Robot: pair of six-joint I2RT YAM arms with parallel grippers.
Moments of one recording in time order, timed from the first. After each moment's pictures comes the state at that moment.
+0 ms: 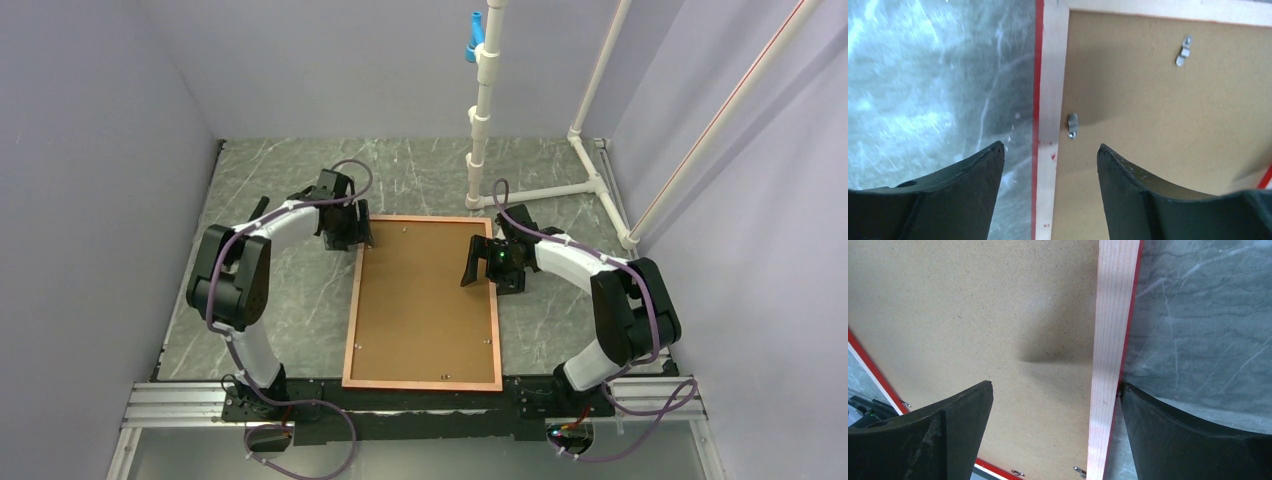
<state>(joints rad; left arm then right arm) -0.31 1.78 1.15 -0.42 0.13 -0.45 0.35 1.56 0.85 -0.47 -0.27 0.53</state>
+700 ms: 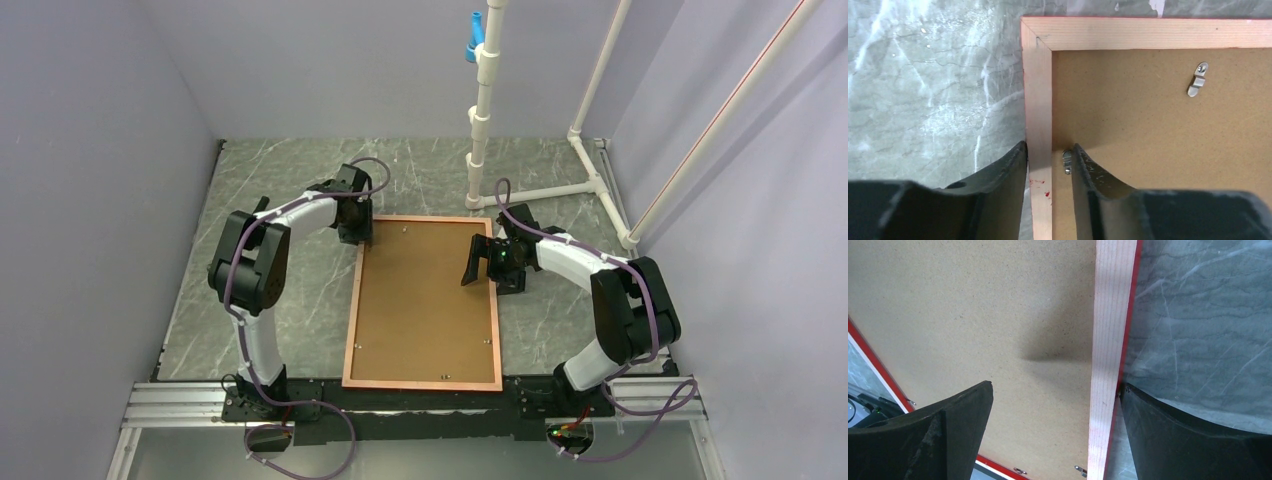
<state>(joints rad) -0.36 1.94 1.32 -0.49 0.03 -0.40 0.34 1.56 0.85 -0.47 -0.30 0.53</state>
